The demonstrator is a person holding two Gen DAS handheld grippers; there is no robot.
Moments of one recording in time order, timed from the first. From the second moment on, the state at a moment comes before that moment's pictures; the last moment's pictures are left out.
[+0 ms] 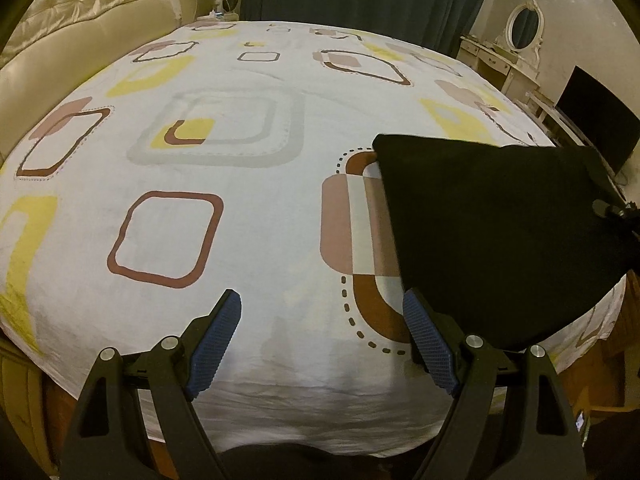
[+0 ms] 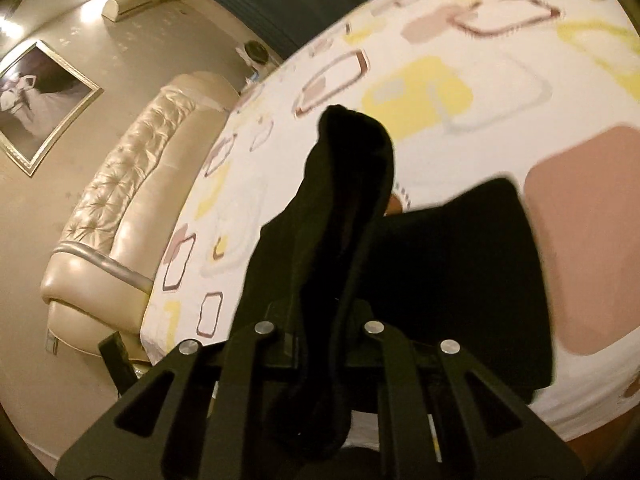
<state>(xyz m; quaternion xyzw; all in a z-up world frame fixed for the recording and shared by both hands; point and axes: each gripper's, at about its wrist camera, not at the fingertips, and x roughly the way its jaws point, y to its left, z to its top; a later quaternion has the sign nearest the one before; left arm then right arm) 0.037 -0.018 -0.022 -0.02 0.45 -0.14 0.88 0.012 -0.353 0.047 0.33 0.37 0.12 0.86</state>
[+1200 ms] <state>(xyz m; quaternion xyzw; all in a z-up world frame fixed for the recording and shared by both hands) 0.037 -0.028 -0.029 -0.02 0.46 -0.16 0.87 -0.001 -0.428 -0.059 0.43 0.39 0.08 0.81</state>
